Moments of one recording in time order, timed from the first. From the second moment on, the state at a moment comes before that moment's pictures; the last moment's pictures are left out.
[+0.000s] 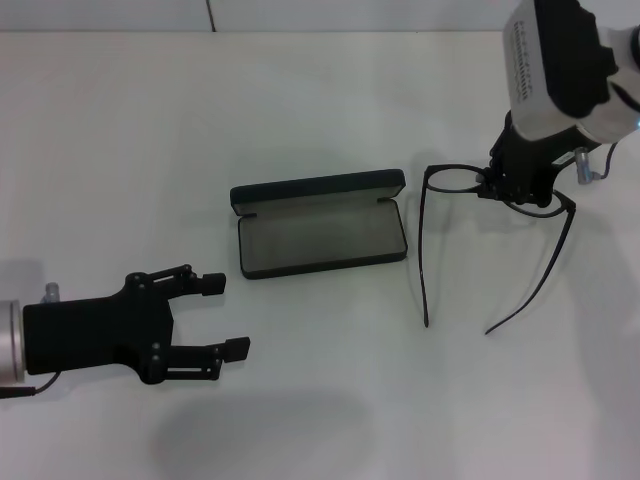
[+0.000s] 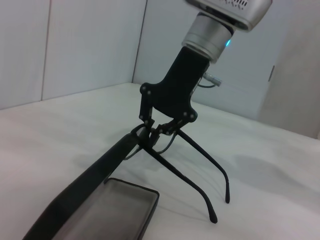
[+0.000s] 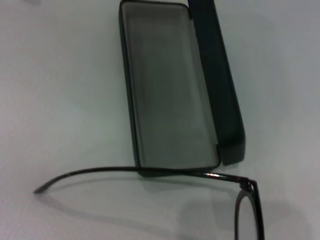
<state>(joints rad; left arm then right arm) -0.29 -2.06 0.71 0.67 2.00 1.70 -1.17 1.01 2.02 -1.30 -0.73 -2.51 -1.24 1.61</state>
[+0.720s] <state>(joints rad) -0.29 -2.06 0.70 0.67 1.99 1.75 -1.22 1.01 1.95 -1.00 -0.81 -2.51 -1.65 1.65</state>
